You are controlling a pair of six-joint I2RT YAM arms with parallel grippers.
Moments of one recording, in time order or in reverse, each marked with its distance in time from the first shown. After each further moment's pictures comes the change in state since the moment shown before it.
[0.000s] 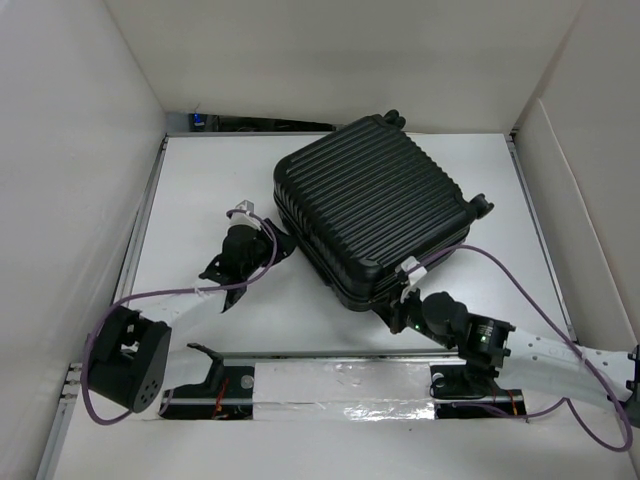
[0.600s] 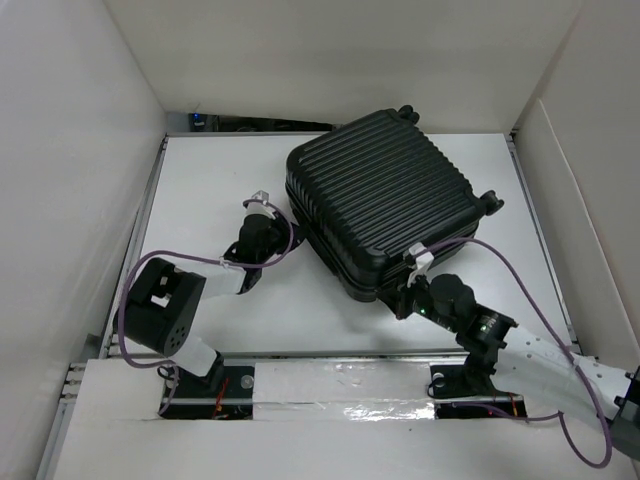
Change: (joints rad) left arm -0.028 0.312 0.103 0.242 0.035 -0.034; right arm -0.256 0.024 0.000 0.021 -0.188 -0.034
